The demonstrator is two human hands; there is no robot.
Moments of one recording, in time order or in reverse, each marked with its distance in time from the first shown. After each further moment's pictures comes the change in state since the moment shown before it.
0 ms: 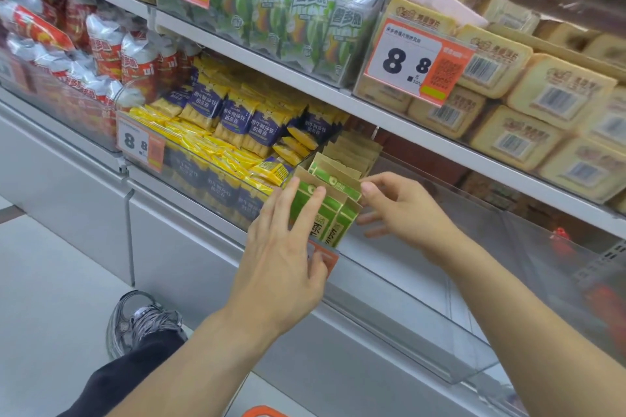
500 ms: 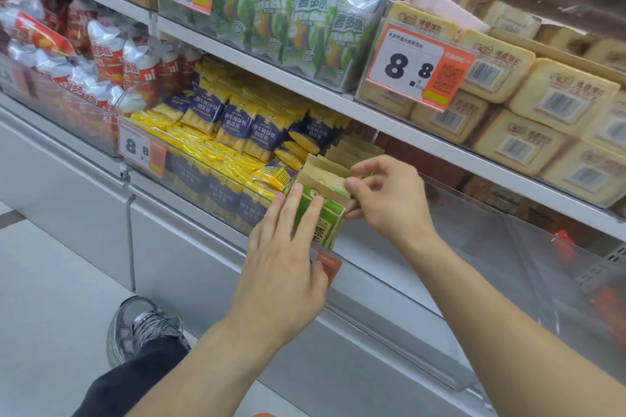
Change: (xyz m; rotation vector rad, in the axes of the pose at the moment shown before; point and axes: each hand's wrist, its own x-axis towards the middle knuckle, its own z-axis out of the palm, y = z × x) left_hand -0.001 -0.002 0.002 0.048 -0.005 0.013; right_hand 0.011 -0.022 0.024 0.080 0.273 -0.103
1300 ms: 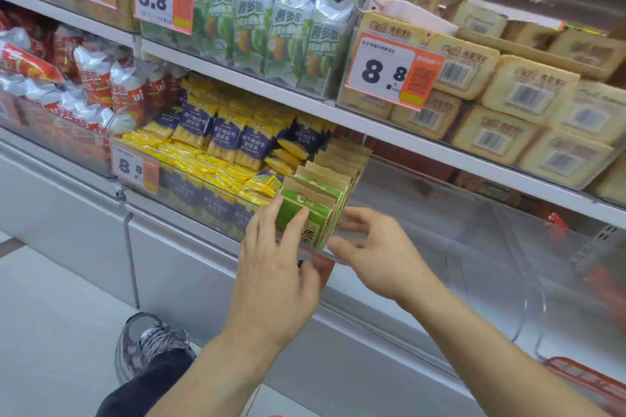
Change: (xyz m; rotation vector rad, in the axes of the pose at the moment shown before) left_hand -0.004 -0.001 -0.001 -0.082 0.109 -0.032; right_hand -0.056 0.013 -0.002 -0.121 -0.232 0.102
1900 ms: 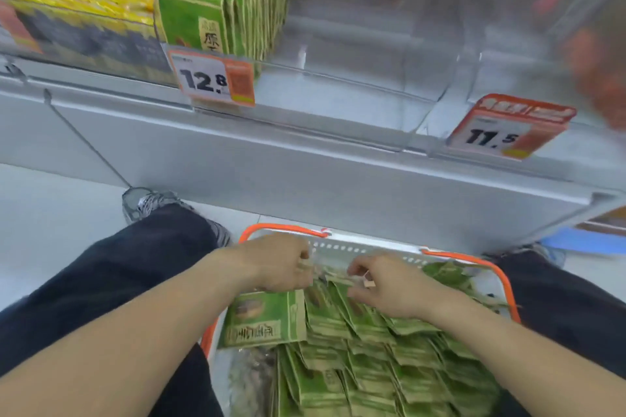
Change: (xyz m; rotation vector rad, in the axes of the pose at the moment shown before) left_hand -0.140 0.023 0.052 0.291 -1.487 0.033; right_hand -0.216 0.201 0.052 -0.361 -0.615 0.296
